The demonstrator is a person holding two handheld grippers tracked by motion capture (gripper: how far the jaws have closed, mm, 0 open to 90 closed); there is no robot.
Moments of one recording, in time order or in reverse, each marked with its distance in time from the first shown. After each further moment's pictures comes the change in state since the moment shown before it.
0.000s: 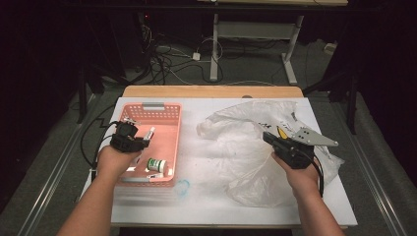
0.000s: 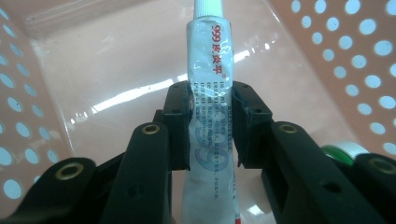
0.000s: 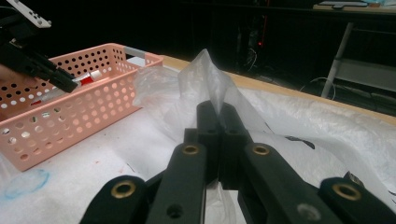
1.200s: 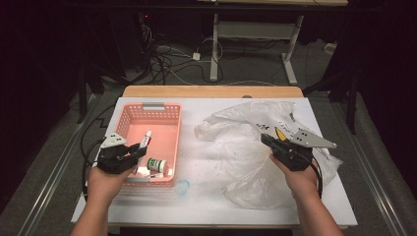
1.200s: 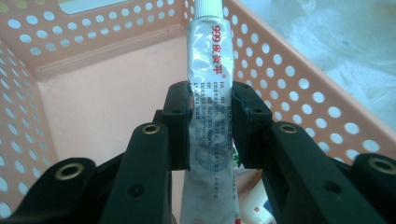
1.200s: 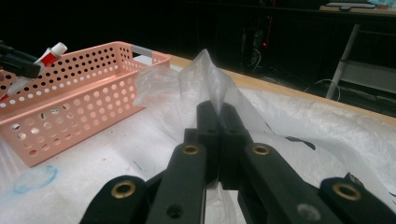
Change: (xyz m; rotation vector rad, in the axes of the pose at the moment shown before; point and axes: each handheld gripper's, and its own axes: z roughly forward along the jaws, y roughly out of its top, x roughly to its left) left arm -0.032 -0.059 -0.050 -0.330 -0.063 0.047; right arm 0.007 0.000 0.000 -0.001 0.016 -0.014
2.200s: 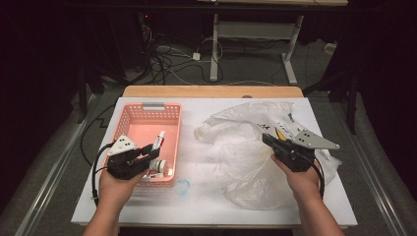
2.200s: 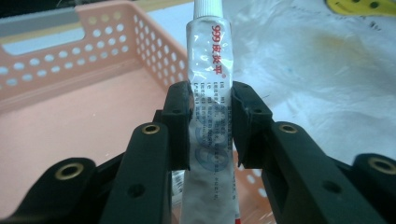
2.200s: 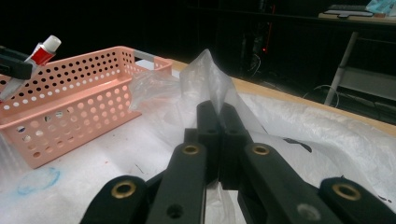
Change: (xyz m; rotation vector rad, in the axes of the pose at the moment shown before) left arm -0.040 0.011 -0.001 -0.093 -0.094 0.053; right arm 0.001 0.003 -0.006 -0.020 0.002 -0.012
